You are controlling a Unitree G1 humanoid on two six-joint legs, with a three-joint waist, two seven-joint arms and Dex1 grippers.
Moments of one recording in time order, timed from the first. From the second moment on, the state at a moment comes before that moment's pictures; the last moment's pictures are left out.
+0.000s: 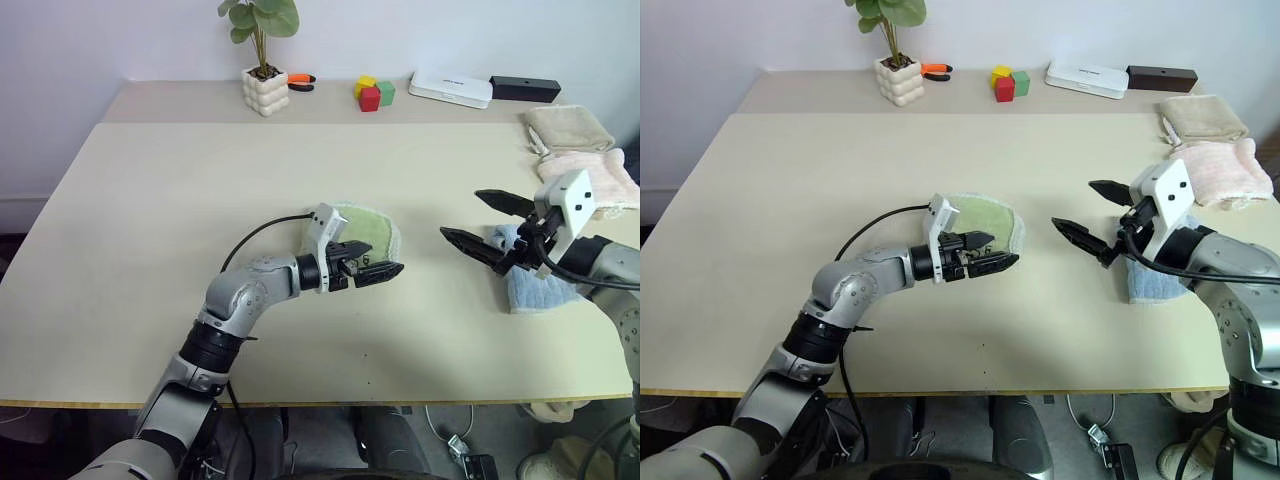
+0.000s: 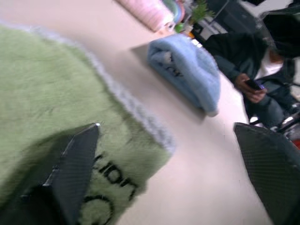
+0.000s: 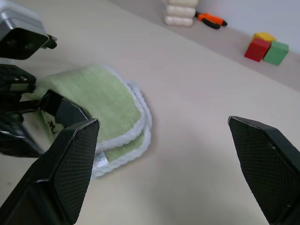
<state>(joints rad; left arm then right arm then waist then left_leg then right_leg) -0.56 0.19 -0.23 -0.01 -0.73 0.80 -0.60 -0.21 -0.80 -0.34 -0.37 0.58 0.61 0.77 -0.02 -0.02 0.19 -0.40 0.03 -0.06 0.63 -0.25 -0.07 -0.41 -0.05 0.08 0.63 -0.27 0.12</state>
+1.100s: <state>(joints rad) -0.59 -0.04 0.03 0.22 -0.50 0.59 -0.16 -0.27 -0.03 0.09 -0.09 0.14 0.38 0.01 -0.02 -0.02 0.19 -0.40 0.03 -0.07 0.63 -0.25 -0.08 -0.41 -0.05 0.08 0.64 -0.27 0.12</state>
